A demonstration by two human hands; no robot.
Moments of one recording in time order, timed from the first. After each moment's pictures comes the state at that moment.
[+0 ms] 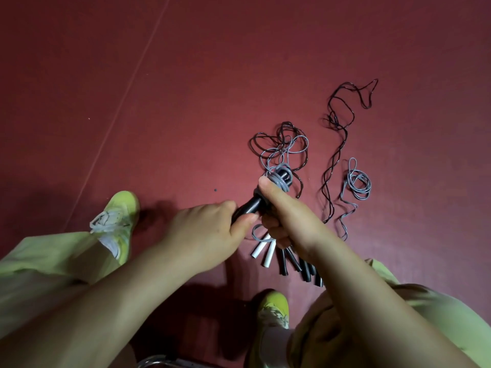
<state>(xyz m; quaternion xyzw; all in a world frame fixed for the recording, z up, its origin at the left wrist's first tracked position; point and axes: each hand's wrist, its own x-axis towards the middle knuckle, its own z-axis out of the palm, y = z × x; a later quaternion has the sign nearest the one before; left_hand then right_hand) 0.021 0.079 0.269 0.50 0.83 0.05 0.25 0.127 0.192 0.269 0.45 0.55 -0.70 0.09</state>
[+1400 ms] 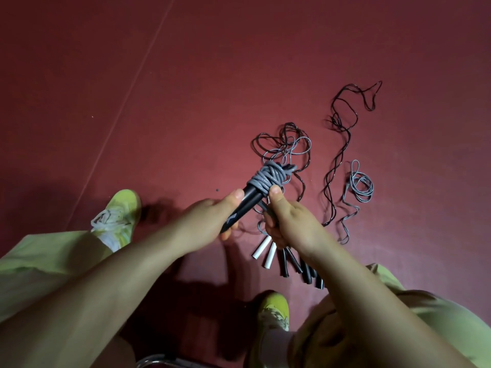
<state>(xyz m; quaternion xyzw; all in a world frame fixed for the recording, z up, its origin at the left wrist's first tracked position) -0.001 0.082 0.250 0.27 0.76 0.30 0.51 0.132 0.192 0.249 0.44 0.65 -0.61 0.08</state>
